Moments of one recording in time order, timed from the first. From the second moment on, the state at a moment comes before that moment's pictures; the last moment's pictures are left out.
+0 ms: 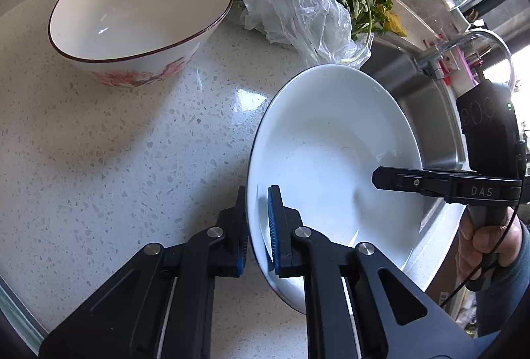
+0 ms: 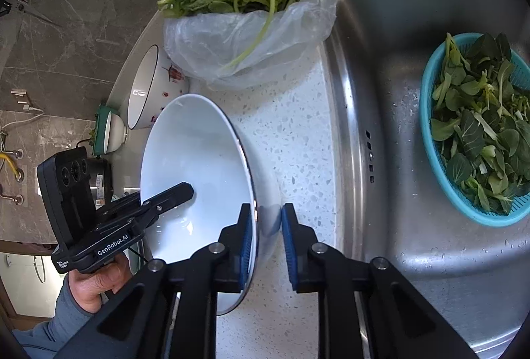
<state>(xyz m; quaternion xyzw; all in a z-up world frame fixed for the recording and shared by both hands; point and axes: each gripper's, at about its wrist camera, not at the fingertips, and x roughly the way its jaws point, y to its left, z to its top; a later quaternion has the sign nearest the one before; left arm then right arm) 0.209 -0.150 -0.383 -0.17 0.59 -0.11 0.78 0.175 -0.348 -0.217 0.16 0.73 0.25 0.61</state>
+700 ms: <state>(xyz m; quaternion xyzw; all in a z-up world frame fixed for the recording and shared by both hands) 0.174 -0.133 -0.371 -0.16 0.61 -0.09 0.77 0.147 -0.327 -0.206 0.15 0.75 0.23 0.60</state>
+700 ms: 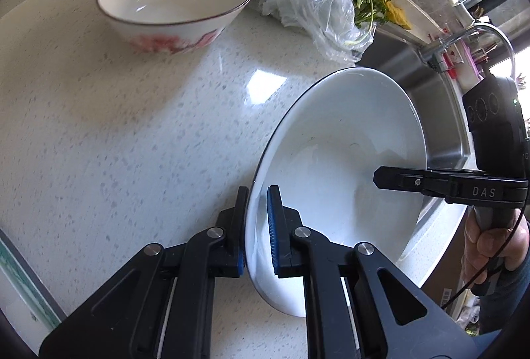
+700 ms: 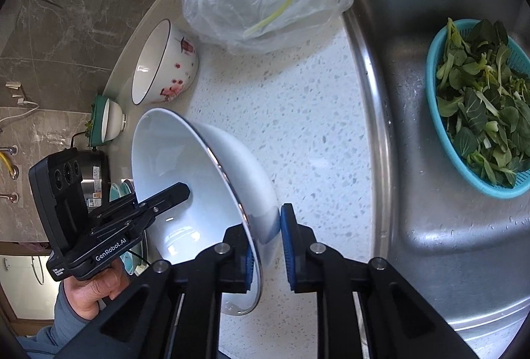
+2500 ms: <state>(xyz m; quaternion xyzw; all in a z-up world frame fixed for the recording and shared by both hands) 0.129 -0.112 -0.339 -0.17 0.62 -0.08 0.76 0.124 -0.291 -0.176 0.05 0.75 0.23 0.62</state>
